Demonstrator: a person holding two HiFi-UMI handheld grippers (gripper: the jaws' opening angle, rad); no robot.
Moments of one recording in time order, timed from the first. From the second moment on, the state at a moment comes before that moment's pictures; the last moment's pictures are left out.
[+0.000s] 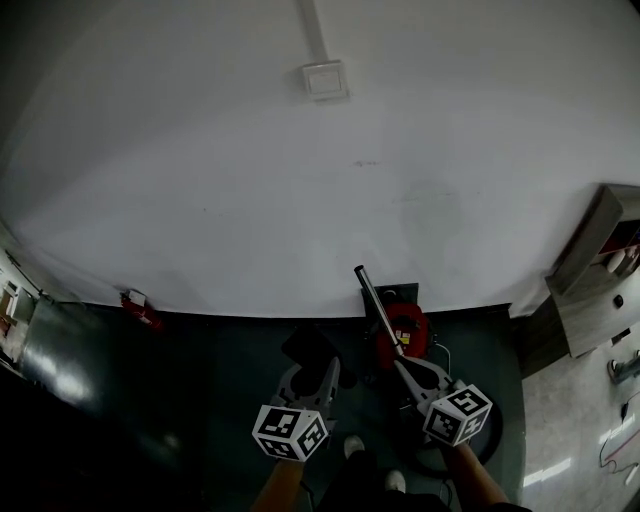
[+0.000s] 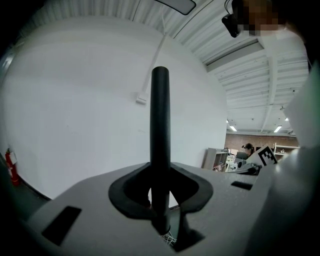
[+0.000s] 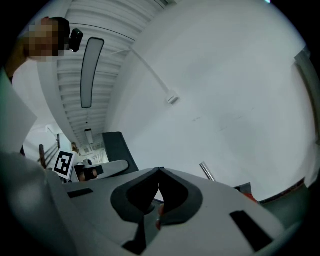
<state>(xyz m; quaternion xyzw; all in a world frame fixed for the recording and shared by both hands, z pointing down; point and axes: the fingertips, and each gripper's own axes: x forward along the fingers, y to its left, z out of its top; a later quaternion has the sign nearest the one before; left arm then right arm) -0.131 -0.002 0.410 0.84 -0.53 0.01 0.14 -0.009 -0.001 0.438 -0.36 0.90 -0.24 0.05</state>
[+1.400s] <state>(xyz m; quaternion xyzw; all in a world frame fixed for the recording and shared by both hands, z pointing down) -0.176 -0.168 0.430 0.84 -0.52 0.00 0.16 -0.044 -0.154 0.473 -0.39 0.90 -0.22 0.00</state>
